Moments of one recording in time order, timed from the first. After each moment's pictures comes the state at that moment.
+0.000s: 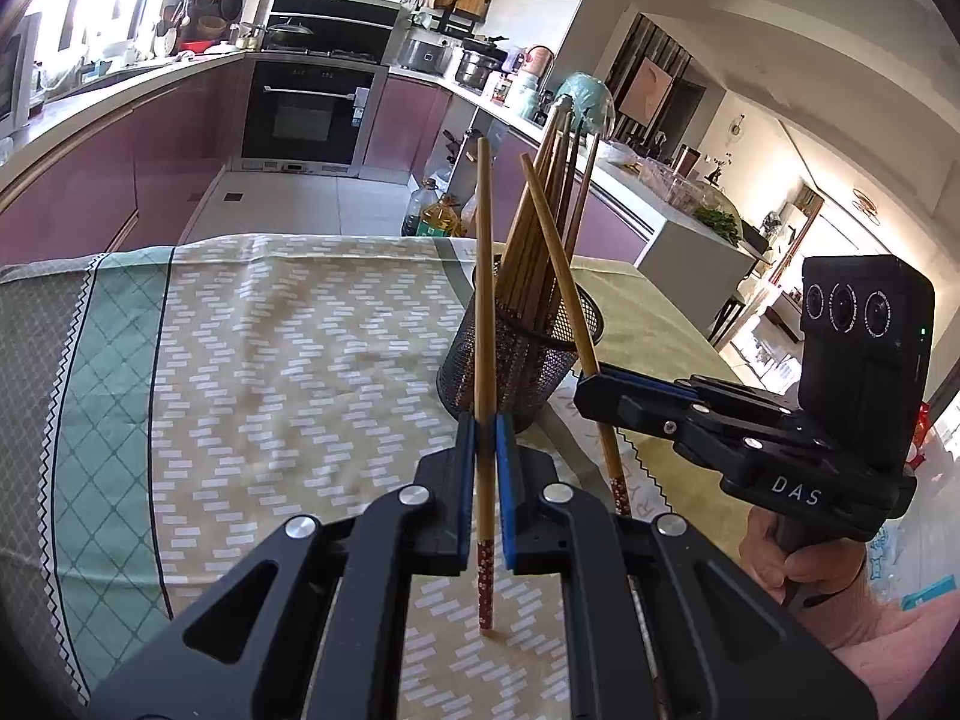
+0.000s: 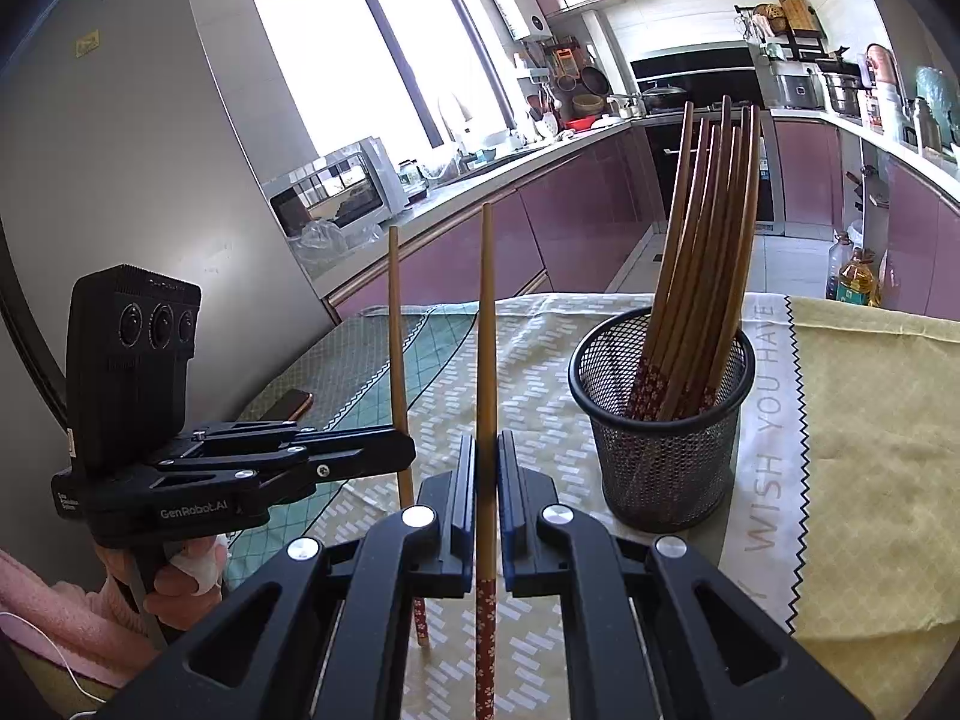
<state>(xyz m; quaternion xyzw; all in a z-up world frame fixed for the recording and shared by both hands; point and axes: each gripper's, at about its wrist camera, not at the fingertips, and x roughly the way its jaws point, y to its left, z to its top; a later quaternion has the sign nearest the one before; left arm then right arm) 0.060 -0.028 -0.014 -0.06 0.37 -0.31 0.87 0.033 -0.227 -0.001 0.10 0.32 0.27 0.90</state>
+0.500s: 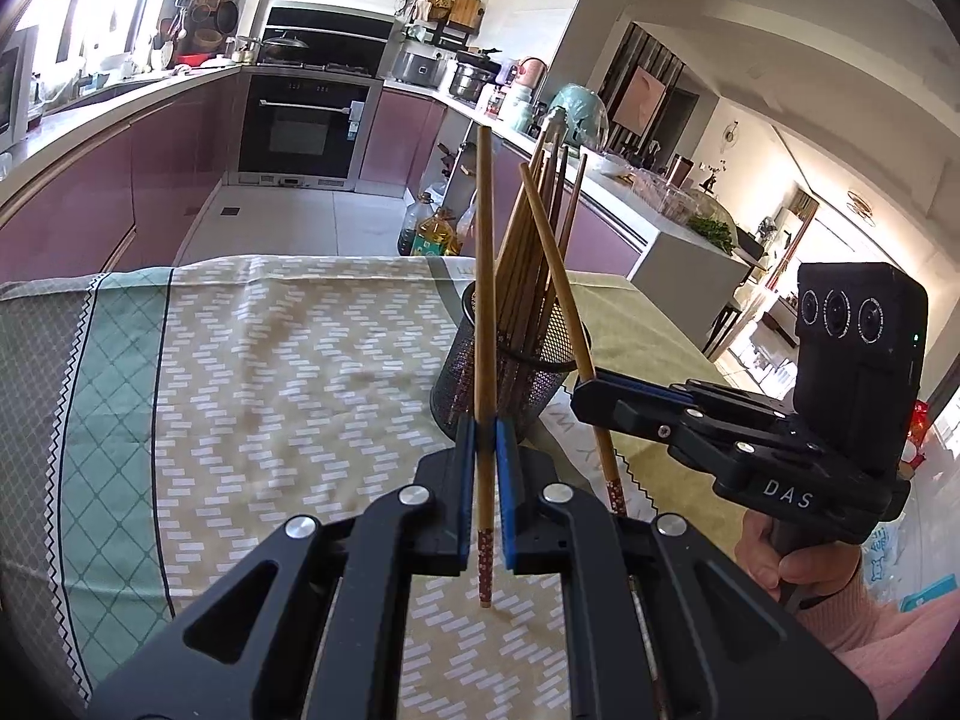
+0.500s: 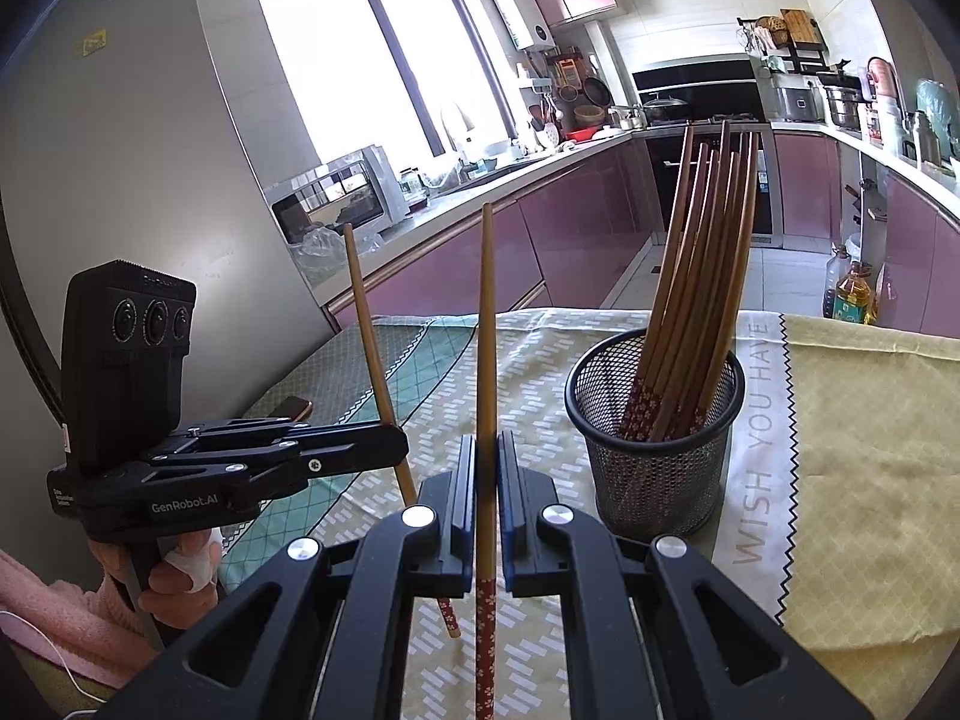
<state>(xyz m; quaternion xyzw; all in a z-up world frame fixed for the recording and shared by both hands) 0.059 -0.028 -0.005 -0.06 0.35 -0.32 0.88 0.032 -0.227 0.009 0.09 0.31 0.27 0.91</state>
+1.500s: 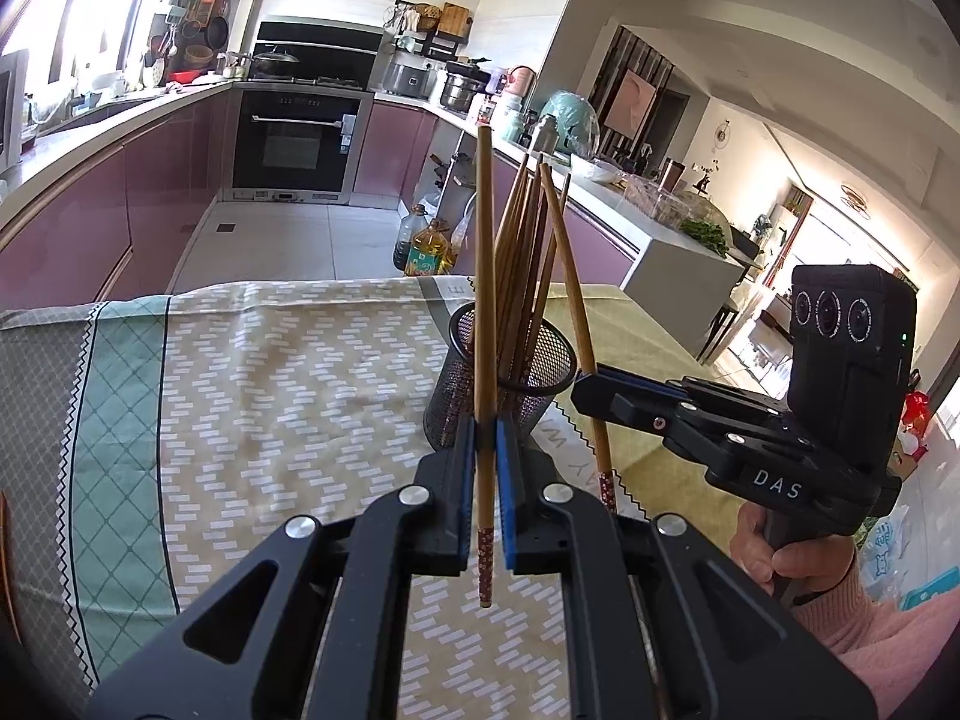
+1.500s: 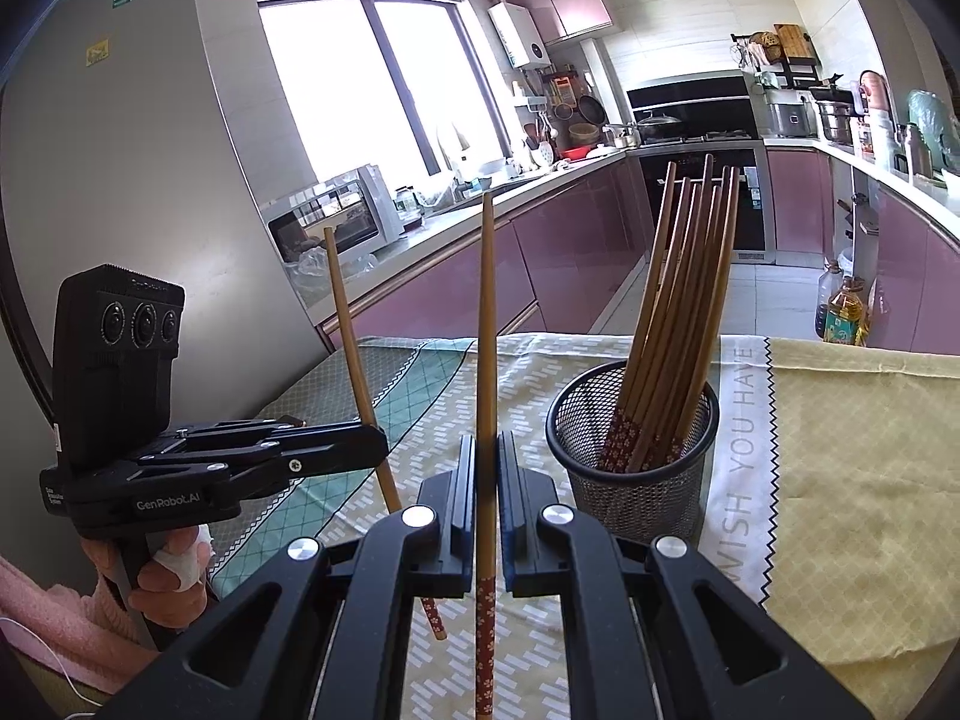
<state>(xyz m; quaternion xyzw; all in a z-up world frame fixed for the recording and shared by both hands) 0.056 -0.031 0.011 -0.05 0.34 -0.32 0.88 0.033 -0.237 0.019 0.09 0.29 0.26 0.92</state>
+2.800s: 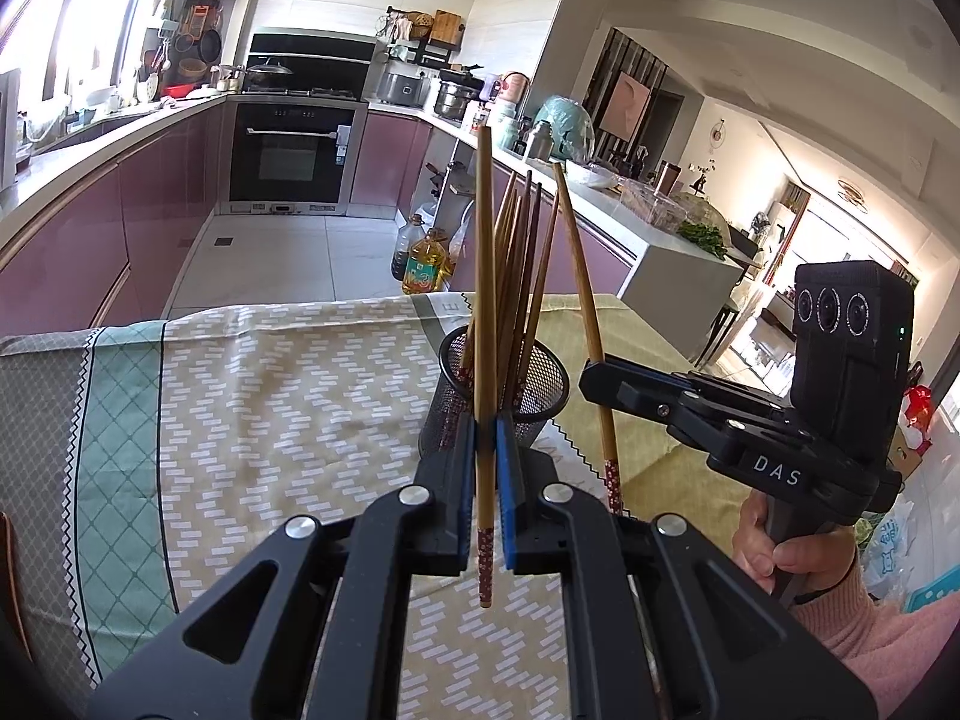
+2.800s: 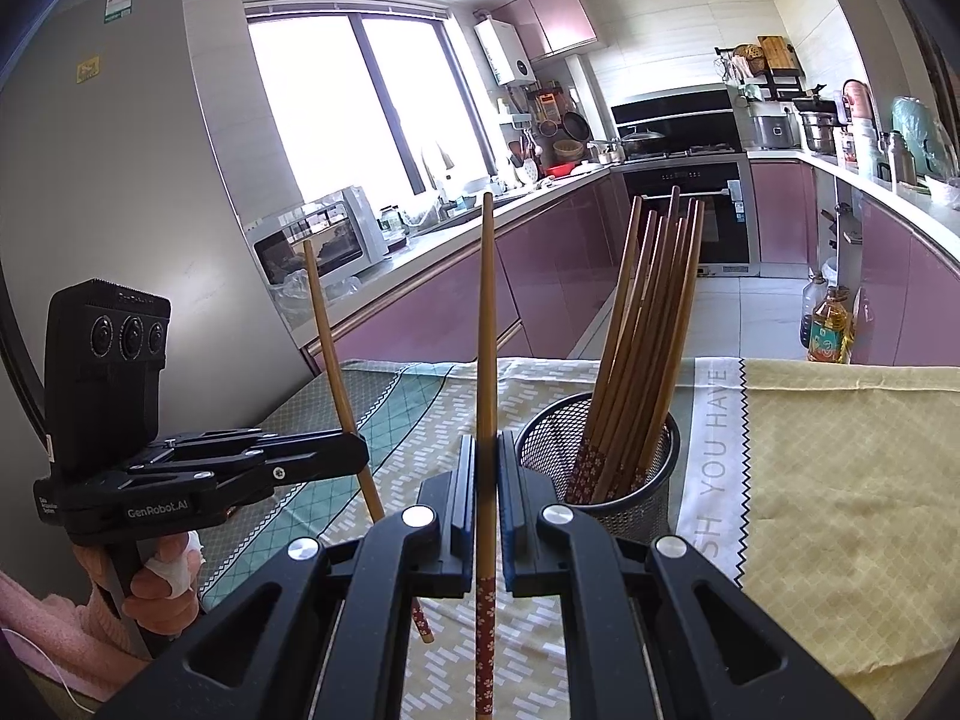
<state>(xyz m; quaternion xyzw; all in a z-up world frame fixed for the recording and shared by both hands) 0.063 -0.038 0.019 -0.05 0.33 -0.32 0.89 0.037 -0.251 0.029 0.10 0.27 0.24 0.93</state>
